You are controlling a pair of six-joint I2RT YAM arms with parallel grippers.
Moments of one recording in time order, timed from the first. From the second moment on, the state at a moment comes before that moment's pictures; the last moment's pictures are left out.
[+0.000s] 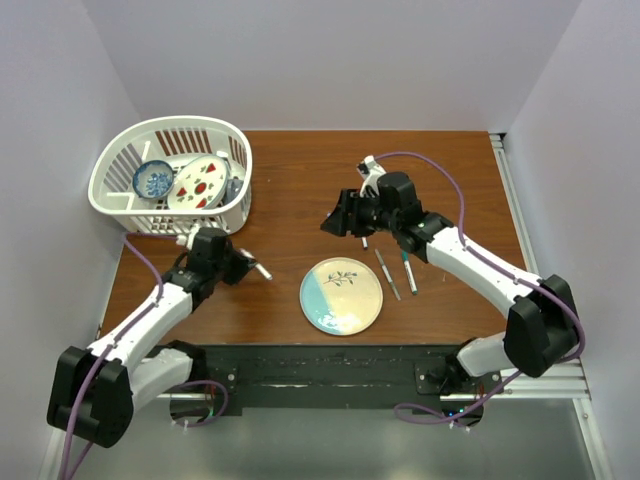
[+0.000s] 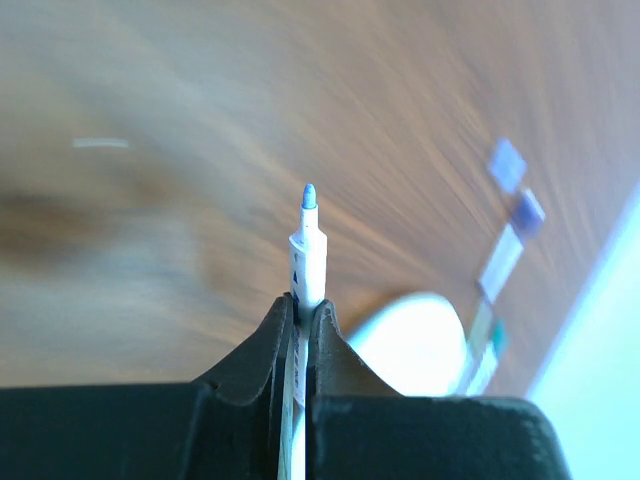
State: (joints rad) left arm -0.31 1.02 0.54 -0.35 -0.09 -1.20; right arm 0.57 1.41 1.05 -0.16 -0.29 0.55
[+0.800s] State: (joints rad) left arm -0.39 1.08 0.37 0.59 0.65 -0.96; right arm 0.75 1.51 1.01 0.09 -0.33 0.72
